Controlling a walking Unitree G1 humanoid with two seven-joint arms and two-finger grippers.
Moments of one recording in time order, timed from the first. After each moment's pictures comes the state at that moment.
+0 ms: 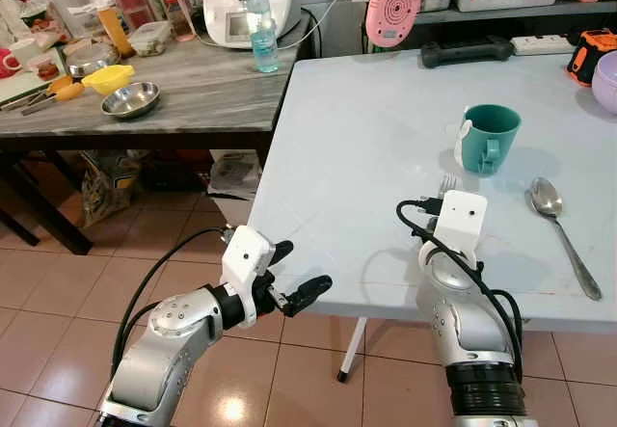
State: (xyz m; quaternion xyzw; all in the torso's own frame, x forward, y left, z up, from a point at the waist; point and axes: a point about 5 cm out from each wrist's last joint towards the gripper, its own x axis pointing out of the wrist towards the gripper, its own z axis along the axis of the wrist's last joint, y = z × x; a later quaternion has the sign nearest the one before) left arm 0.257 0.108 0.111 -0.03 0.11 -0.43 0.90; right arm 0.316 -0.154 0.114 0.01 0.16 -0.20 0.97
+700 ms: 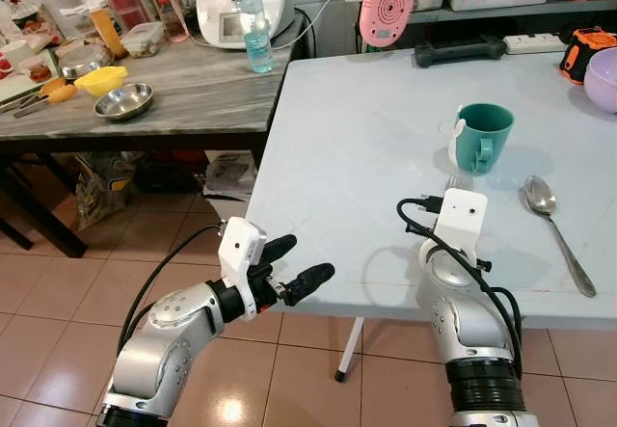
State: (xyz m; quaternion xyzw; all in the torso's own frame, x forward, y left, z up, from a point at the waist) left arm 0.264 0.110 0.114 -0.10 0.10 -0.44 0.89; right arm 0.319 -0.154 0.114 0.01 0.16 -0.20 0.97
